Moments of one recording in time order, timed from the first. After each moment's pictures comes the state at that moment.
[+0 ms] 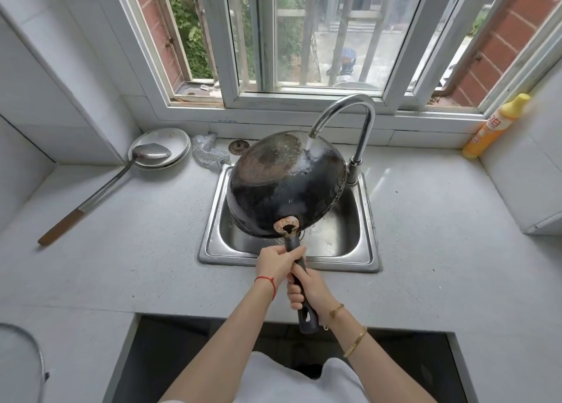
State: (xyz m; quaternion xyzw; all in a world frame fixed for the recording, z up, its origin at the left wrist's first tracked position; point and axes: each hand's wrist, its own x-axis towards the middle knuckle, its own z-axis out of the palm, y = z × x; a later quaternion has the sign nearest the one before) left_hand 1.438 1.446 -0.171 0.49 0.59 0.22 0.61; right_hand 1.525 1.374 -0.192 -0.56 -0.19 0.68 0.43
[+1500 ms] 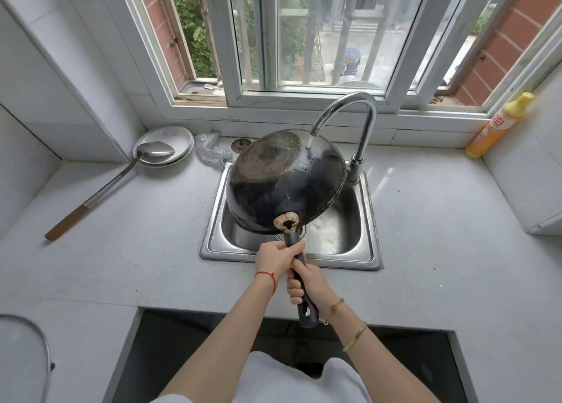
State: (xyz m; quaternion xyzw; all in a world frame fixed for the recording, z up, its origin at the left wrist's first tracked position) left_hand 1.438 1.445 -0.168 0.49 0.61 0.22 0.59; right_hand 1.525 1.375 -0.183 -0.55 -0.17 0.70 0.43
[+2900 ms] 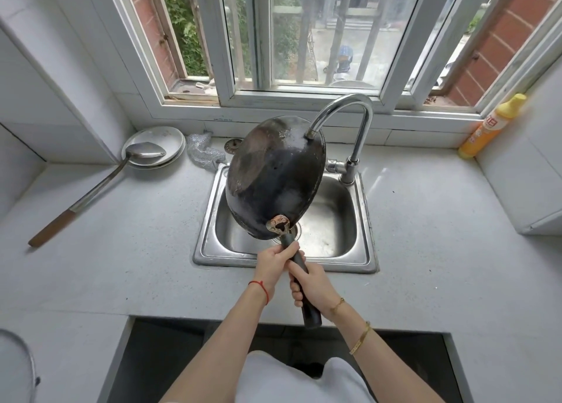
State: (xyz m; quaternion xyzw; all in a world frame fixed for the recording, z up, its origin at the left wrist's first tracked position) left_hand 1.440 1.451 -0.188 0.39 0.50 0.28 0.72; right_hand 1.535 1.379 -0.167 -0.63 -0.28 0.61 0.40
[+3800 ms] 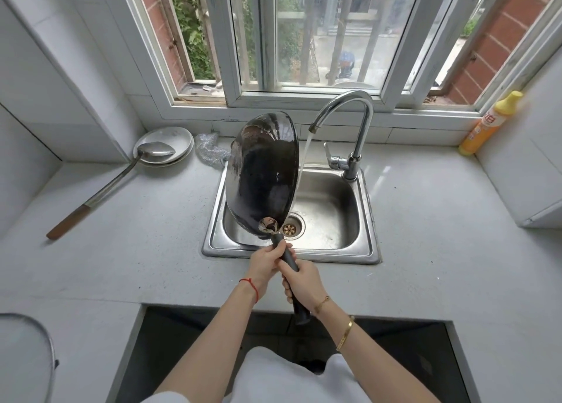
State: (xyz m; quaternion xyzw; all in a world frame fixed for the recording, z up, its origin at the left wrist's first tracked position) left_hand 1.406 1.433 -0.175 0.32 0.46 0.29 0.77; right_hand 1.495 1.369 -0.176 -0.67 -0.29 0.54 0.41
